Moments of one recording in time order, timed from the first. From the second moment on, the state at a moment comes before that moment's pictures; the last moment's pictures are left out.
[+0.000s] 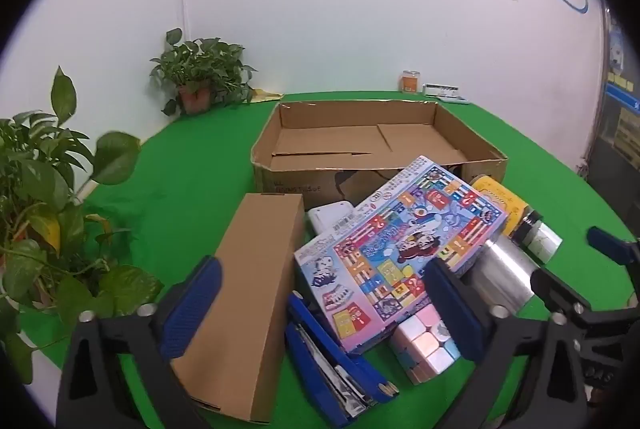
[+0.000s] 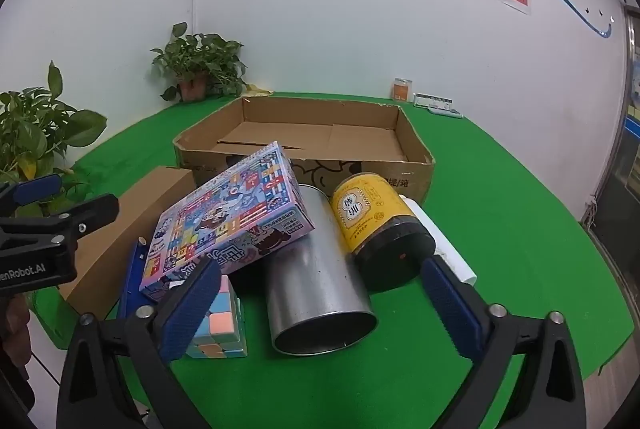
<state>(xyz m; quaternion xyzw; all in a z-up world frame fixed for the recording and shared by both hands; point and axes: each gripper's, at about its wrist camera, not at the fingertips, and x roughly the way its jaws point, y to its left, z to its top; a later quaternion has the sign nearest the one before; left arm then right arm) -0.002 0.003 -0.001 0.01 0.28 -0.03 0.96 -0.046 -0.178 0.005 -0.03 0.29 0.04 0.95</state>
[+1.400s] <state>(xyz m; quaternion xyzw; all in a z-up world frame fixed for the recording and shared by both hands) 0.009 0.008 -0.016 0.00 0.32 -0.04 0.95 -0.035 -0.166 -0.011 -0.08 0.32 -0.01 0.95</state>
